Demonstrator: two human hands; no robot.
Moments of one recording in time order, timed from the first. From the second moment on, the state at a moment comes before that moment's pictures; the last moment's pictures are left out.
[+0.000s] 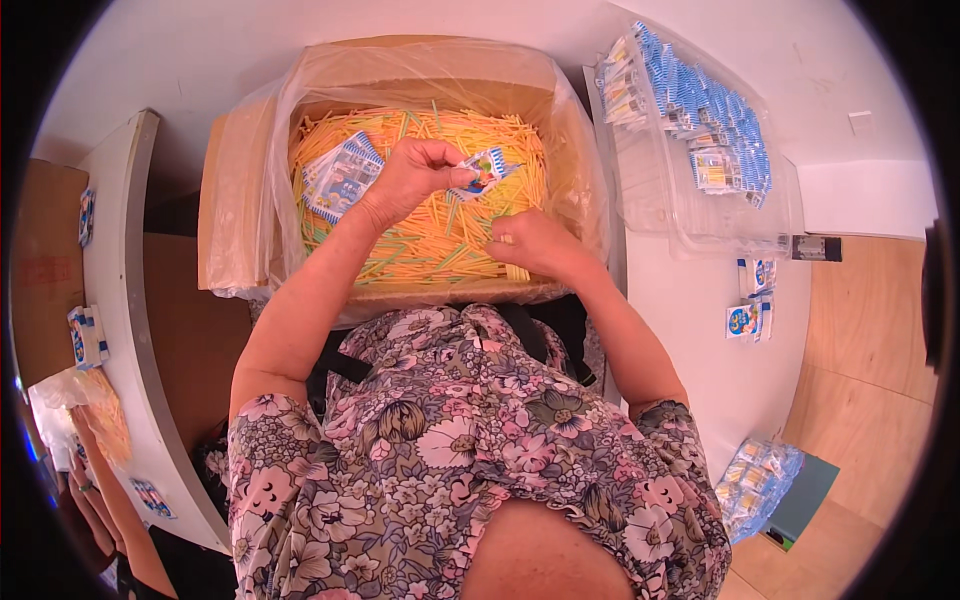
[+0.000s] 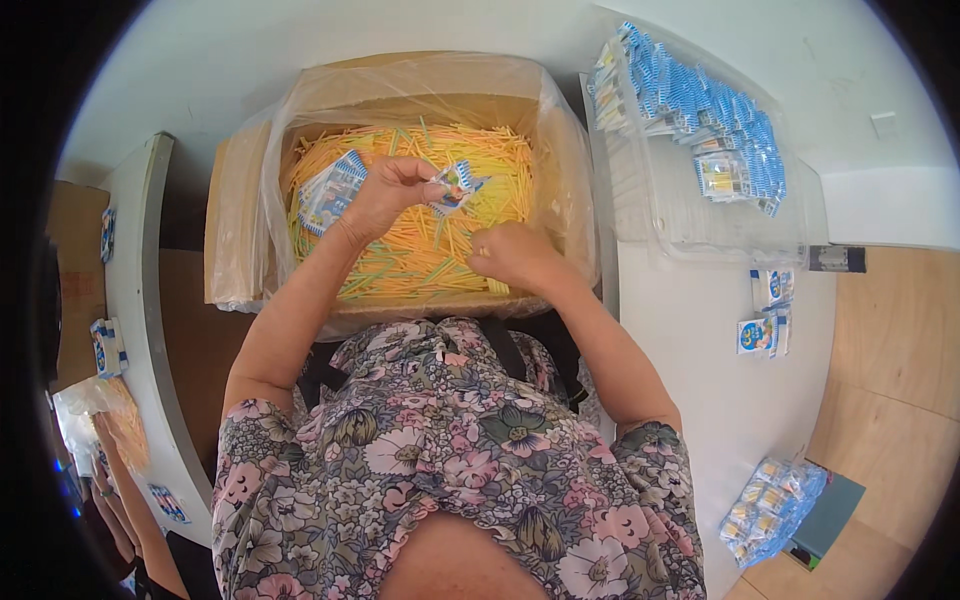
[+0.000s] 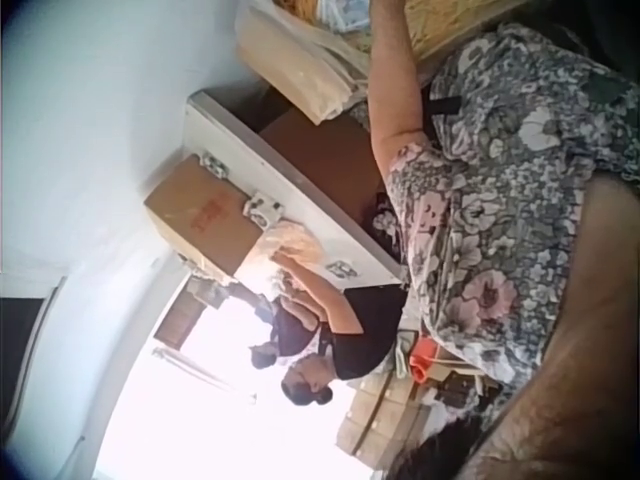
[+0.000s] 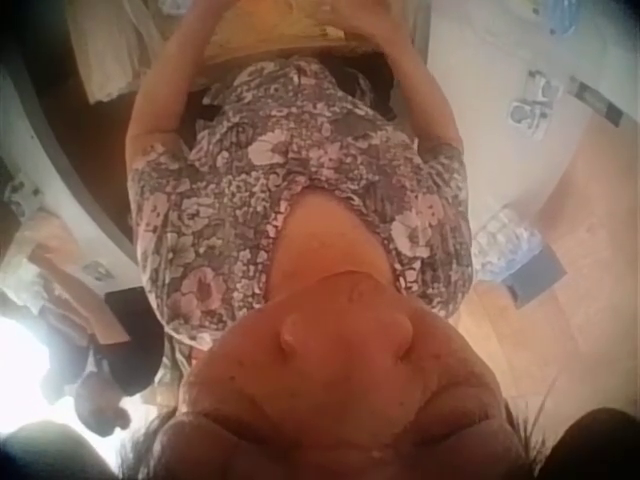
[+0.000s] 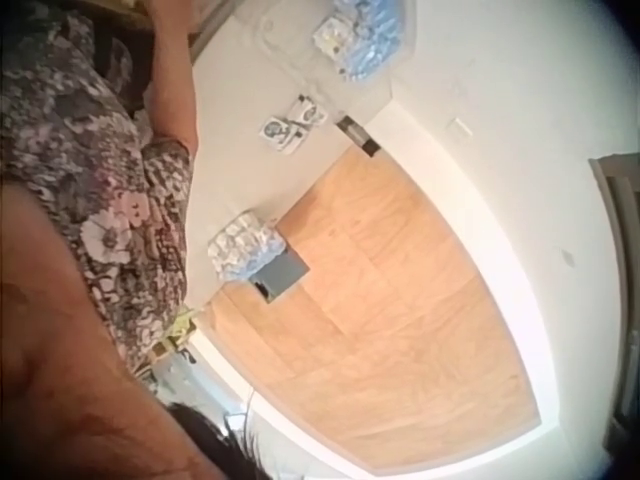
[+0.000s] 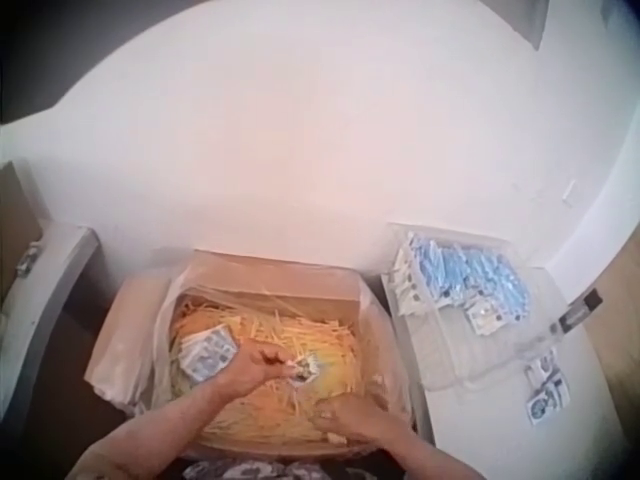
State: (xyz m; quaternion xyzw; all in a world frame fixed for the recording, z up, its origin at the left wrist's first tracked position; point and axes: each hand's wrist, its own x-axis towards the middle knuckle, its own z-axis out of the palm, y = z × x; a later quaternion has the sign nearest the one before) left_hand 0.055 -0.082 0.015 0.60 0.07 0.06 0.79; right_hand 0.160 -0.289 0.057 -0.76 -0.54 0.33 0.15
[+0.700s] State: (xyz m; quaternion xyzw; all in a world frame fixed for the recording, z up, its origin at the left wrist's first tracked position) left_hand 0.053 -0.089 0.036 0.64 0.08 0.00 0.76; right_hand 0.174 -0.236 0.110 -0.77 -0.48 0.07 0.41
